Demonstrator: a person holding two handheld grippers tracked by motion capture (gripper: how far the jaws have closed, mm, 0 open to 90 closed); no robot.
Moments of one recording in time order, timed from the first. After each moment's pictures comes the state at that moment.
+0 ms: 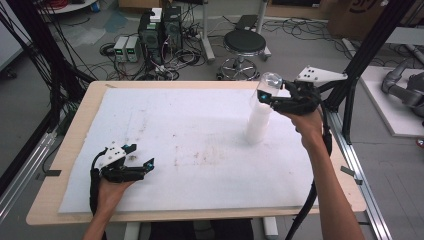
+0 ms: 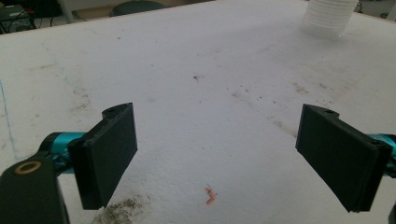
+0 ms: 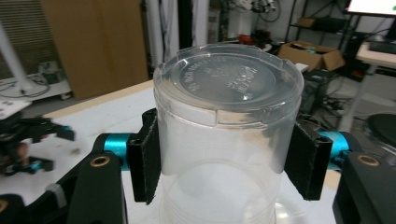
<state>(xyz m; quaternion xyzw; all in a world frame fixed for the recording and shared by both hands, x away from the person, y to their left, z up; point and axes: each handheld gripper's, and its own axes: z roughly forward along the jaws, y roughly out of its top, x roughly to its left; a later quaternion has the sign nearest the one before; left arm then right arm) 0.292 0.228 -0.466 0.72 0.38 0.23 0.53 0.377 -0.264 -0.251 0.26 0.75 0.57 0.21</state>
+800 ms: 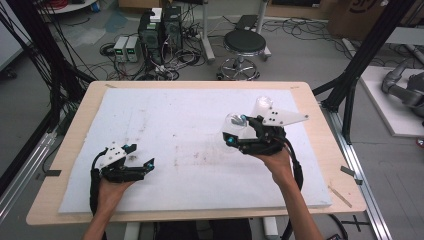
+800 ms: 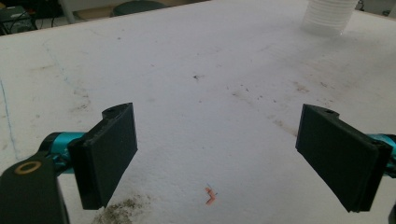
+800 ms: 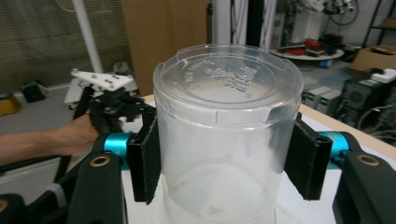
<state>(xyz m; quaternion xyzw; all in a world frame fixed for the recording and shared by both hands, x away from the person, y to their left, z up) 0.291 0.227 -0.466 0.72 0.38 0.24 0.53 0.316 -0.197 -0.314 0.19 0.76 0.61 0.12</state>
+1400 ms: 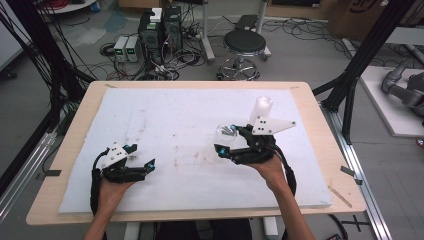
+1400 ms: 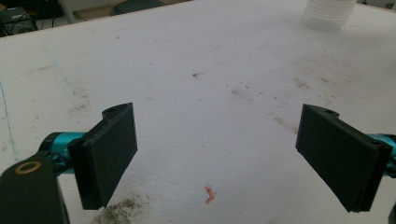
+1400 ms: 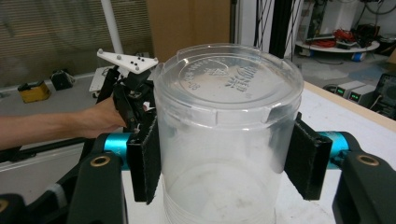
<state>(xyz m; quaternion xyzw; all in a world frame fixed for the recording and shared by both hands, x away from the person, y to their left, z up) 0.292 0.225 -0.466 0.73 0.37 0.24 0.52 0.312 -0.182 -0.334 0.16 0.78 0.60 0.09</state>
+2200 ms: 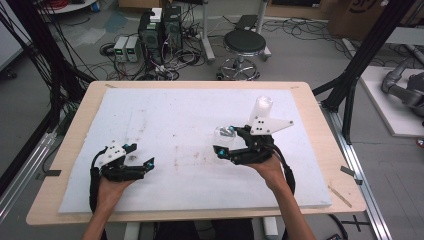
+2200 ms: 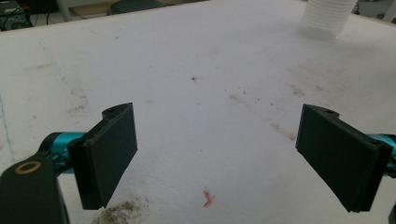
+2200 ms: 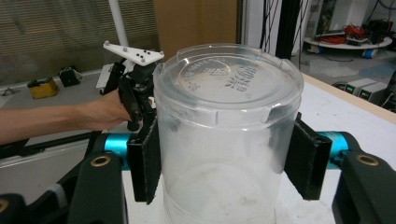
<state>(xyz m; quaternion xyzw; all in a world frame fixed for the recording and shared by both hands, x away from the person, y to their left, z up) 0.294 0.228 -0.459 0.72 0.38 0.22 0.53 0.315 -0.181 -0.337 0.16 0.78 0.60 0.07</state>
